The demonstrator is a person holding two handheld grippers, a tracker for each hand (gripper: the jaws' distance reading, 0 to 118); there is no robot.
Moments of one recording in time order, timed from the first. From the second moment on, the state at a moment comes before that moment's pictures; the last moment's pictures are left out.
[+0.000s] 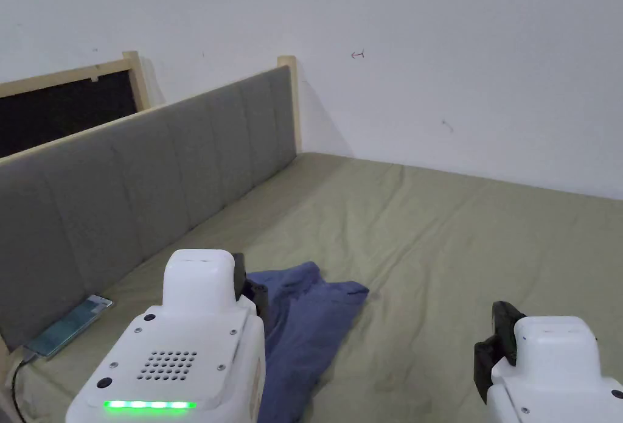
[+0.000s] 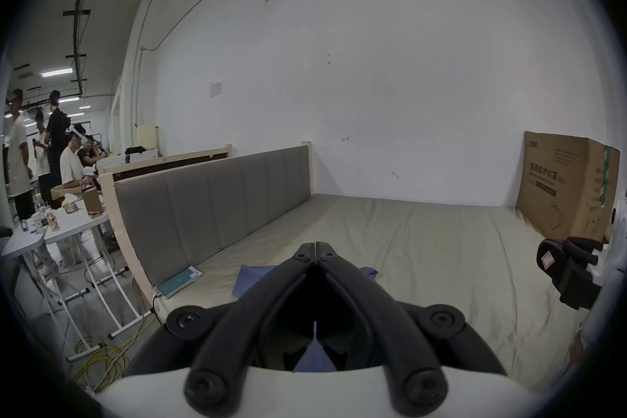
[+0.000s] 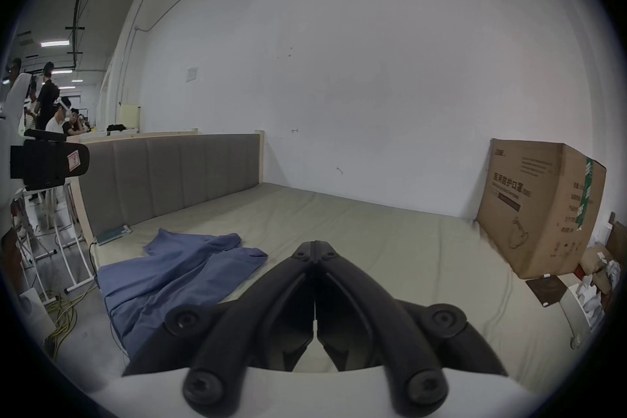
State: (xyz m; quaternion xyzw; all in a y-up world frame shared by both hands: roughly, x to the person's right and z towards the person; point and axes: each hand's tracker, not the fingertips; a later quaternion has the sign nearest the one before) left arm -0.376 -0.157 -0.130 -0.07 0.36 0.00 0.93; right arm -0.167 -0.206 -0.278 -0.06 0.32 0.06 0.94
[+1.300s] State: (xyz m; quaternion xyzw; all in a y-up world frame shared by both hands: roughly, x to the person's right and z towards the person) left arm -0.566 -0.403 -0.313 -0.46 0.31 0.21 0.80; right arm -0.194 -0.281 -0.311 -0.19 0.31 0.15 0.92
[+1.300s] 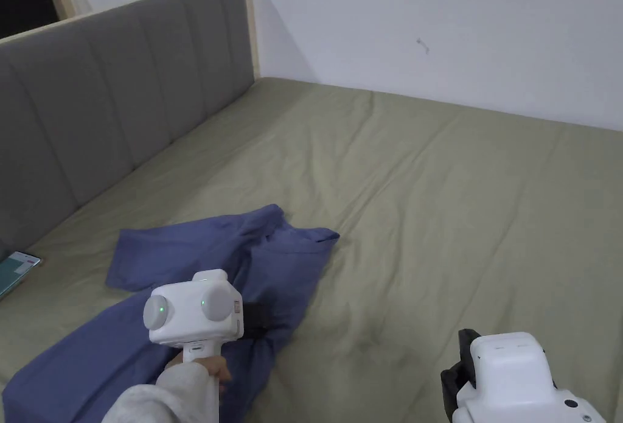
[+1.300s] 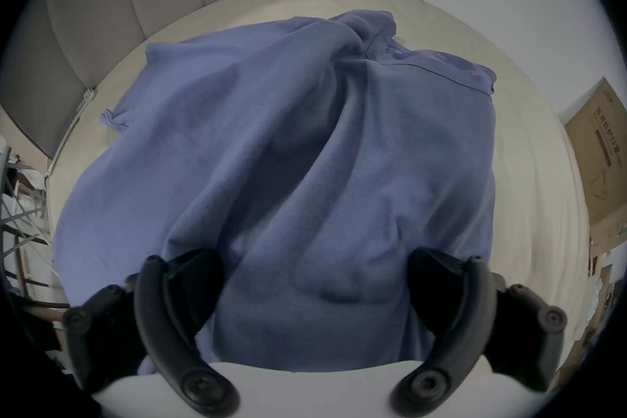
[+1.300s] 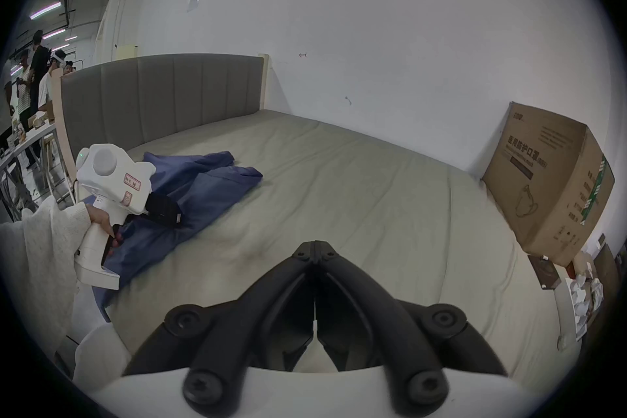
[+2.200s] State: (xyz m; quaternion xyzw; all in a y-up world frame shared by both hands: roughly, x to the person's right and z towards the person) left arm -0.549 -0.264 -0.316 -0.33 0.23 0.32 0.86; right arm -0.104 -0.252 -0.344 -0.23 0.19 0.05 0.95
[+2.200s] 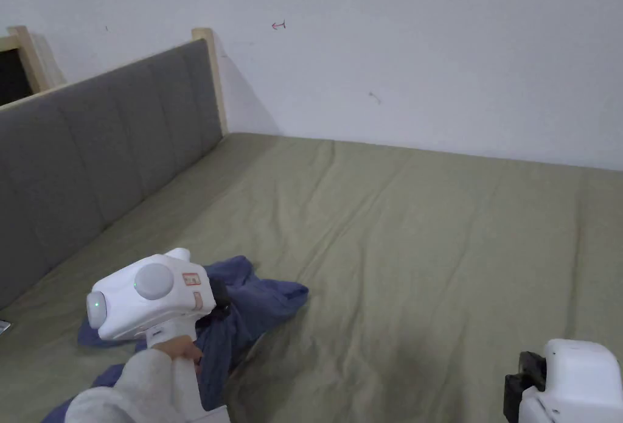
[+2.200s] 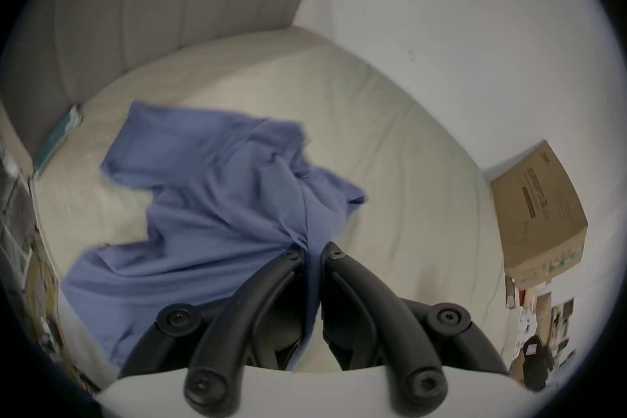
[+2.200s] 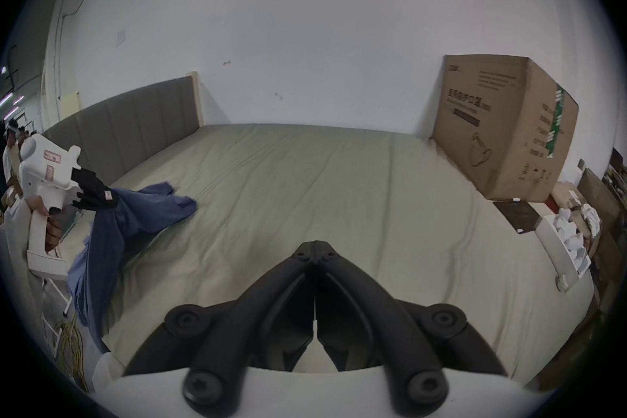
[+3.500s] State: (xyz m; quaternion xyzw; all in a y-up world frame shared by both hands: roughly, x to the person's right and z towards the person) left arm -0.106 -0.319 -0.383 -0.46 -0.18 0.08 0.87; right arm 0.098 -0.245 -0.332 -0.25 -0.03 0.00 0.97
